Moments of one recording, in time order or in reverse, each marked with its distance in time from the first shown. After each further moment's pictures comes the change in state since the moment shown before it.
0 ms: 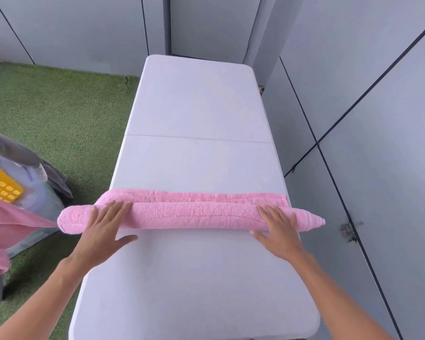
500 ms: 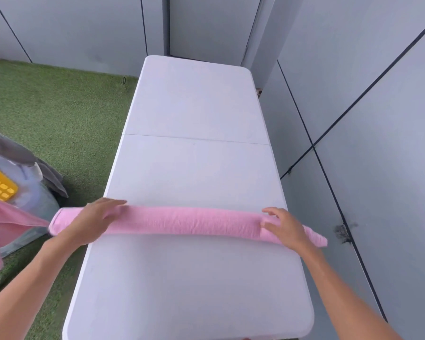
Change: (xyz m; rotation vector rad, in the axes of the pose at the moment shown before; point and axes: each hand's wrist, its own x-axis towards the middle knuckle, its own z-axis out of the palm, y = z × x) left_hand 0.029 -0.013 -0.036 -0.333 -0.139 -0.116; right_hand 0.009 0.022 -0.023 0.449 0.012 0.097
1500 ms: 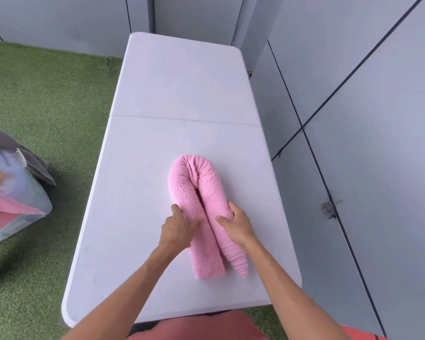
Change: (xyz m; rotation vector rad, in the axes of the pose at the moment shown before) left_hand -0.028 0.197 0.115 -0.419 -0.089 -0.432; right_hand -0.052 -0.086 0.087 0.387 -0.053 0.230
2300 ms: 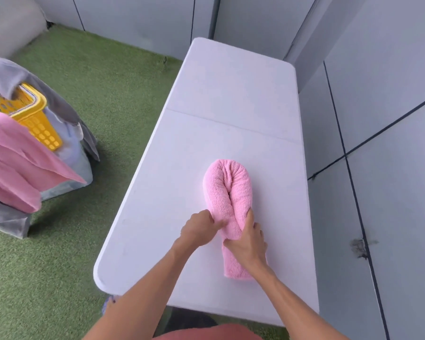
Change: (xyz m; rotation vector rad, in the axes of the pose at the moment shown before) left_hand 0.006 -0.023 -0.005 -0.009 -0.091 -0.019; right_hand -0.030 -0.007 0.034 -0.507 0.064 -0.064
